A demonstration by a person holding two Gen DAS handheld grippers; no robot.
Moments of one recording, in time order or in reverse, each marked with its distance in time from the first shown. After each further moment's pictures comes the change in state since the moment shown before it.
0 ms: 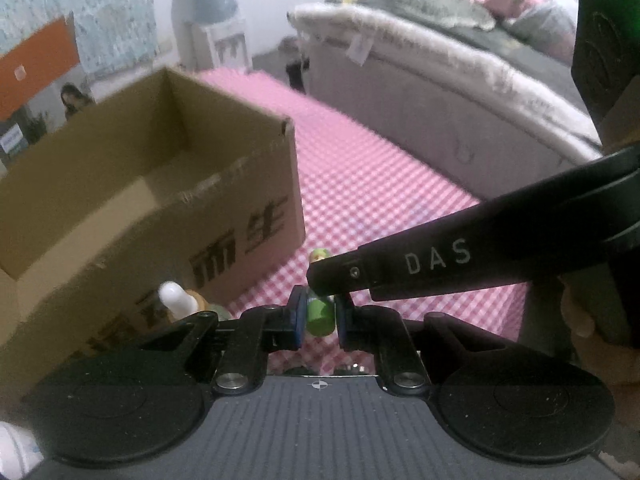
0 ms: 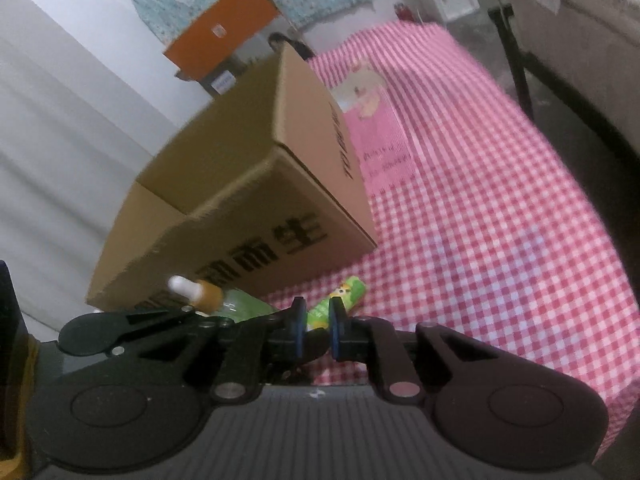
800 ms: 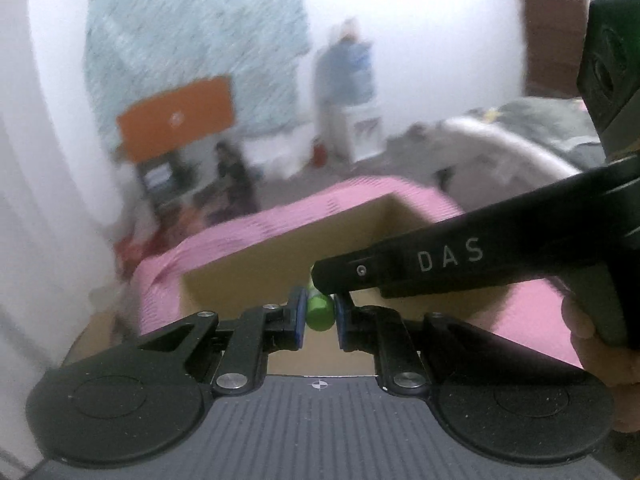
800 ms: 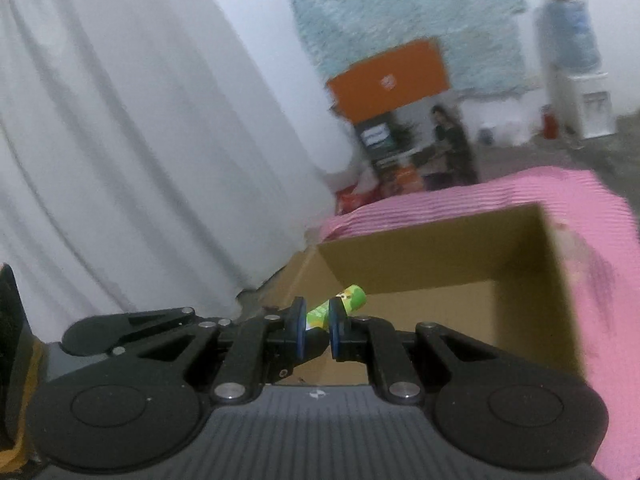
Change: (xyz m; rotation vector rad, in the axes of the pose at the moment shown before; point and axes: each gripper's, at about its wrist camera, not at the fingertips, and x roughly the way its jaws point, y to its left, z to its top) left arm -0.104 0.115 0.028 -0.178 -0.192 0.337; right arm 0.014 0.183 0.080 -0.343 -0.085 0.250
